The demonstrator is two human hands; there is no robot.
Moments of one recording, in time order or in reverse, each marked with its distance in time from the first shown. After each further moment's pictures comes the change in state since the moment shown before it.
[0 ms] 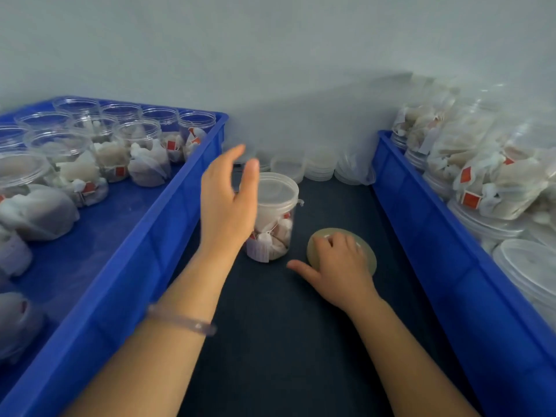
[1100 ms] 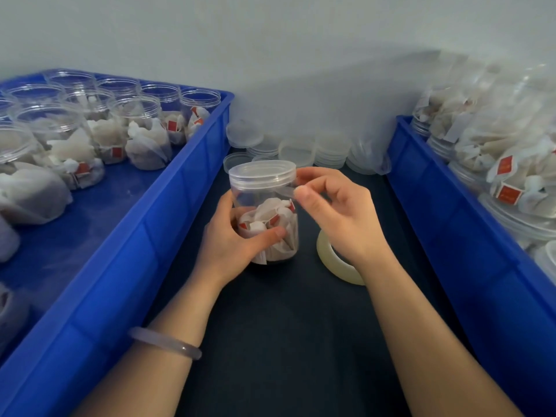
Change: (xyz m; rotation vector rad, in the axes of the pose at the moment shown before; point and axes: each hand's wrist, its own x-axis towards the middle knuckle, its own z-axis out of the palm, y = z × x) left_hand -0.039 -0.060 -0.011 -0.059 -0.325 -0.306; right_hand 0.020 -0.036 -0.050 1.169 0.203 -0.218
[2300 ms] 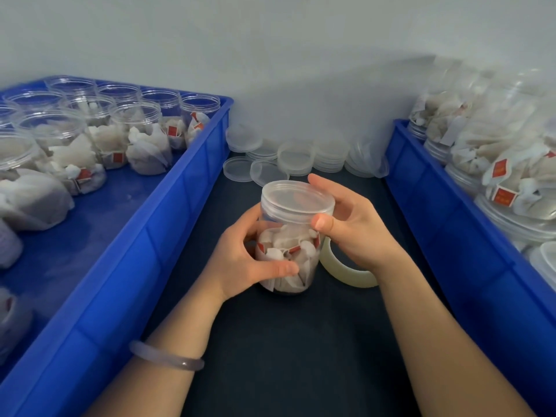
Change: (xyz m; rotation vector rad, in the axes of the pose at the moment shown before) left_hand -0.014 0.015 -0.003 -0.108 -0.309 0.141; right_hand 0.001 0.012 -0.024 0.219 -0.186 0.228
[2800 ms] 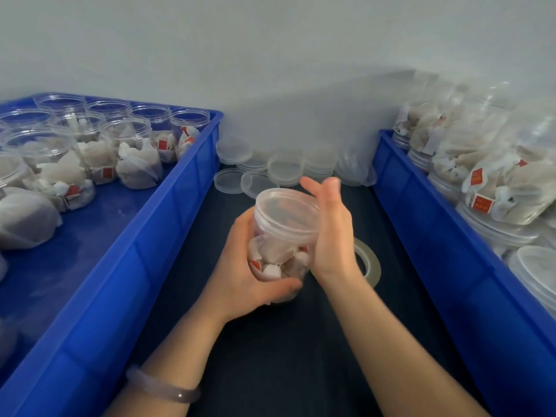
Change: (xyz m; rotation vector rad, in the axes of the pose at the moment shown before) left_hand -0.007 0.008 0.015 0.064 0.045 0.046; right_hand 0.001 -0.008 0.044 0.088 0.401 -0.067
